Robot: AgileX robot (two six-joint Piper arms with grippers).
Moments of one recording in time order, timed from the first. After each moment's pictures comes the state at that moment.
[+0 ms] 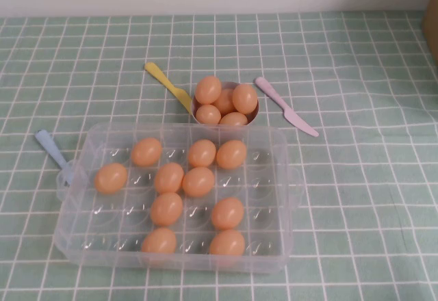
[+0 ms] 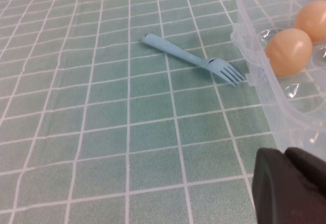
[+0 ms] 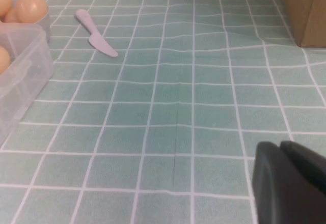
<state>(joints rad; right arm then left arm) -0.03 -0.01 0.03 0.45 0.38 -0.37 -0.06 -0.01 0.02 0.03 0.37 0.08</state>
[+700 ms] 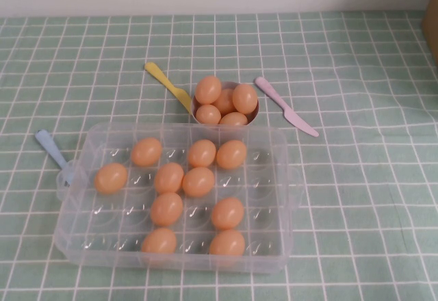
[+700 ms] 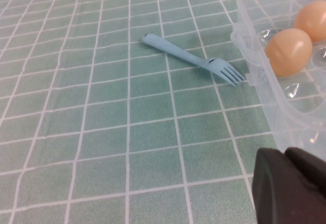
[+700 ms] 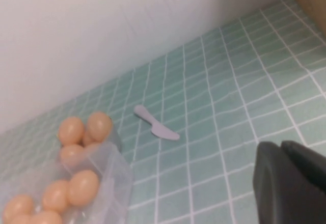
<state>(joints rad) -0.03 -0.01 0.03 0.88 0.26 -0.37 -0.06 -0.01 0.02 0.03 0.37 0.08</state>
